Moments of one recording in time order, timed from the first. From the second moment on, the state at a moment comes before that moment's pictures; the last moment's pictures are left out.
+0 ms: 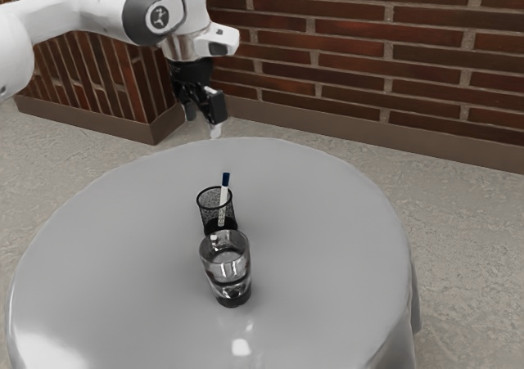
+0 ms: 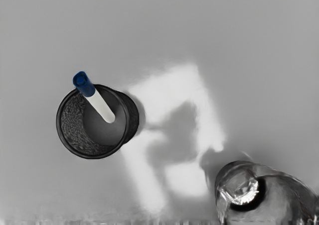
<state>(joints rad) 0.11 0.20 -0.26 -1.47 0.09 1.69 0.23</state>
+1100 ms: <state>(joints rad) 0.14 0.72 -0.21 -1.15 0.08 1.72 0.22</state>
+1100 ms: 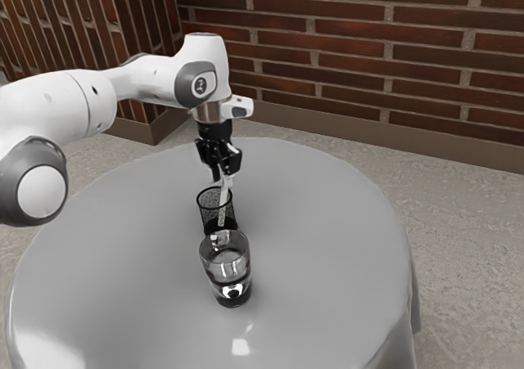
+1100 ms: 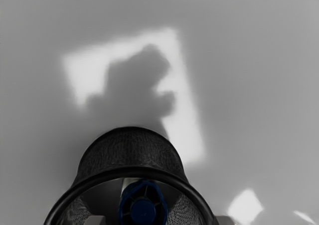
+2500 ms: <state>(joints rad) 0.24 0.56 -0.09 -1.25 0.15 1.63 0.22</state>
